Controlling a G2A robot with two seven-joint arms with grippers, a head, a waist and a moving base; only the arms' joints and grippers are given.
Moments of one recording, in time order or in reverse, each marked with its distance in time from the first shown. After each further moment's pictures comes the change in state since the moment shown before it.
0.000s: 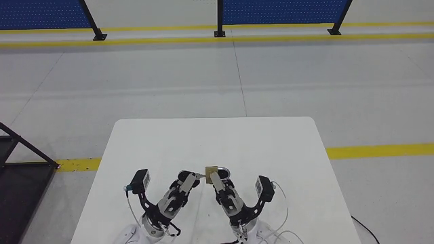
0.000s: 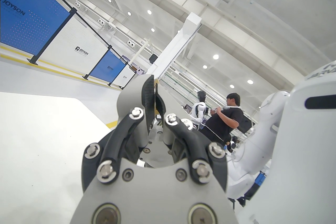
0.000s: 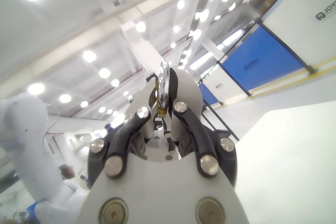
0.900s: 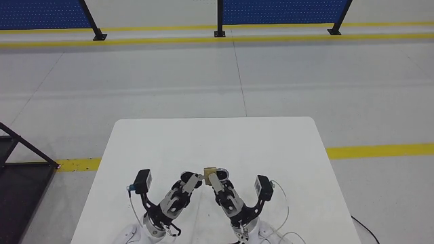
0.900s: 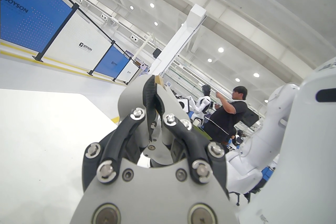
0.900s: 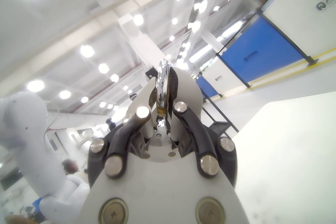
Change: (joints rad) left arm 0.000 -0.005 -0.003 0.001 0.052 0.022 0.003; right arm -0.027 0.002 0.032 -0.027 0.026 -0.006 0.086
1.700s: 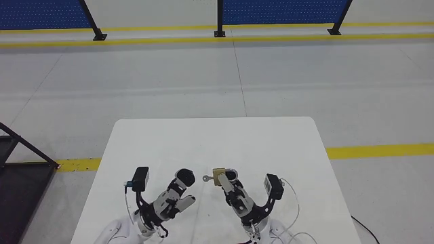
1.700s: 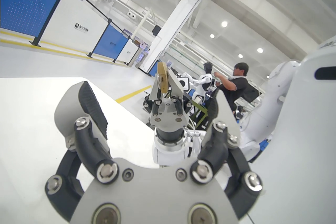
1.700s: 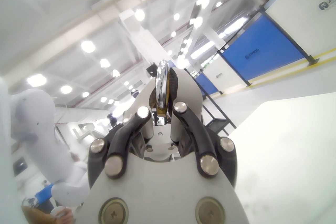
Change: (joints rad) left arm -0.003 0.092 -0.070 -0.017 -0.100 -0.047 -0.252; right arm -0.052 0.034 0.107 -0.049 0.025 -0.088 0.119
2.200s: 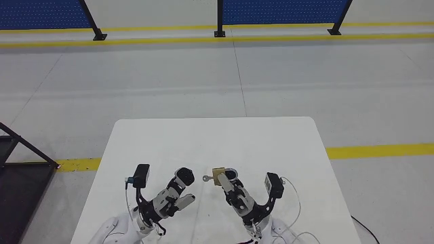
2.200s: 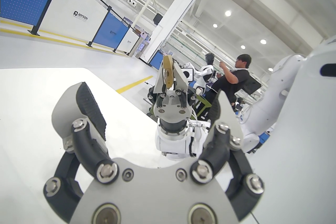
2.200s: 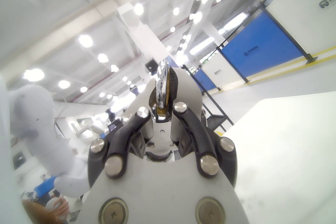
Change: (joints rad) left arm -0.016 0.014 0.002 -0.004 -0.056 0.030 -0.031; right arm -0.007 0.005 0.009 -0.027 0.031 0.016 0.052
